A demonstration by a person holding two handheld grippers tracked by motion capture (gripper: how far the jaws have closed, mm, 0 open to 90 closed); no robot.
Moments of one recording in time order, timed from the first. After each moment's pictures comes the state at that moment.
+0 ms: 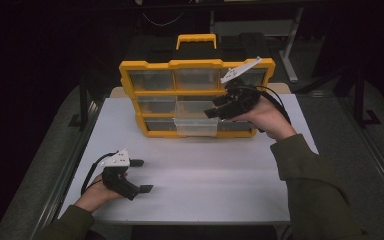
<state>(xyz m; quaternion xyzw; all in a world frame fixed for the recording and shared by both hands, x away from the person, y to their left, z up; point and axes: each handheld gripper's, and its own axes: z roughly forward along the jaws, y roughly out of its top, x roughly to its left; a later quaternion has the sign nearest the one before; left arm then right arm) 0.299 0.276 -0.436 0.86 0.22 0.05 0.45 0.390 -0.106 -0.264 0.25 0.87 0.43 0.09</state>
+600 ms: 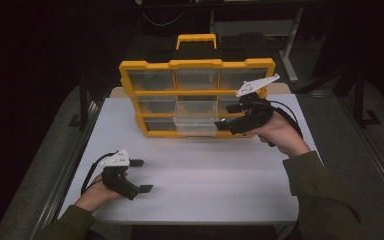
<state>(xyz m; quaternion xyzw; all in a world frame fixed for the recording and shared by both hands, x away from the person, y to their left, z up) 0.299 0.276 -0.436 0.86 0.23 0.05 0.45 0.364 -0.133 -0.289 0.27 0.85 0.45 0.10</state>
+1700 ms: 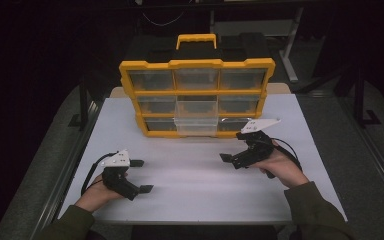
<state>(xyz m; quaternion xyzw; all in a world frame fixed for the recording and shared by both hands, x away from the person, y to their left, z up) 0.298 0.276 -0.436 0.86 0.23 0.05 0.45 0.331 -0.146 -0.384 0.31 0.83 0.45 0.11</state>
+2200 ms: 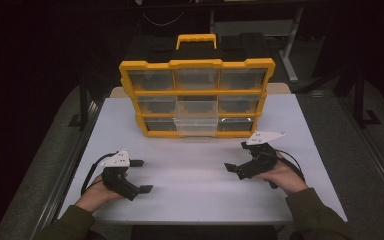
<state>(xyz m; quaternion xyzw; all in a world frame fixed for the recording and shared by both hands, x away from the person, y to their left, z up) 0.297 0.276 -0.436 0.86 0.22 0.05 0.45 0.316 -0.160 -0.415 0.32 0.82 0.46 0.11</state>
